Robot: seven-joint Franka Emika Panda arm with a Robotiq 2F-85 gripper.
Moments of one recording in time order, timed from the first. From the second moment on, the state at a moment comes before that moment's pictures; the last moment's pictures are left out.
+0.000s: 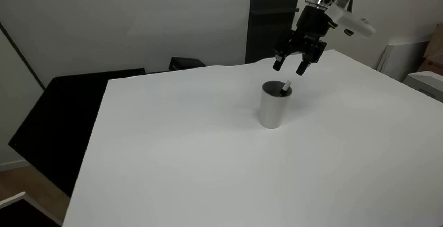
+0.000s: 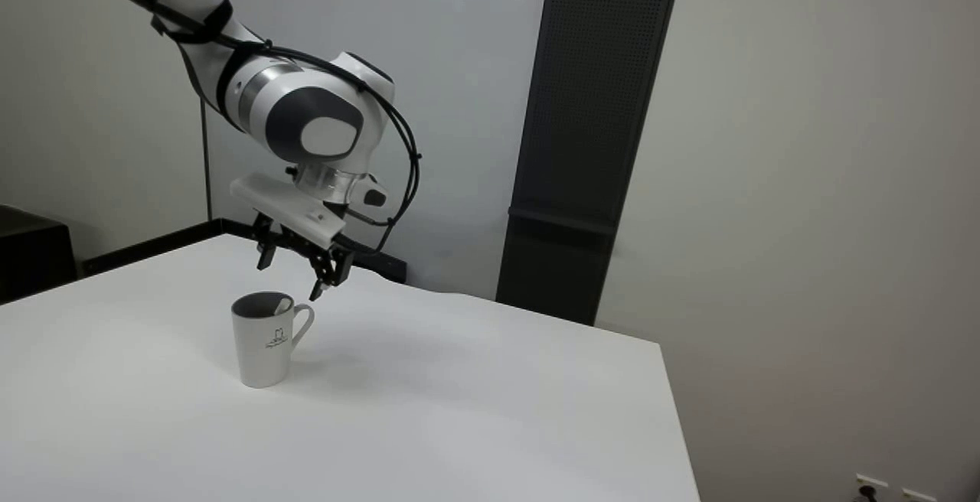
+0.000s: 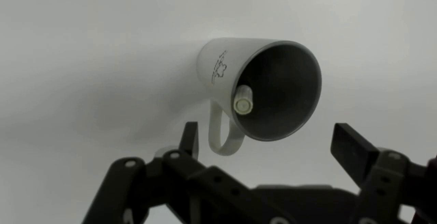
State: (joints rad) arm -0.10 0.52 0.09 -1.81 0.40 2.29 -0.30
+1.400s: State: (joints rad) arm -0.10 0.52 0.10 -1.84 0.43 2.30 -0.26
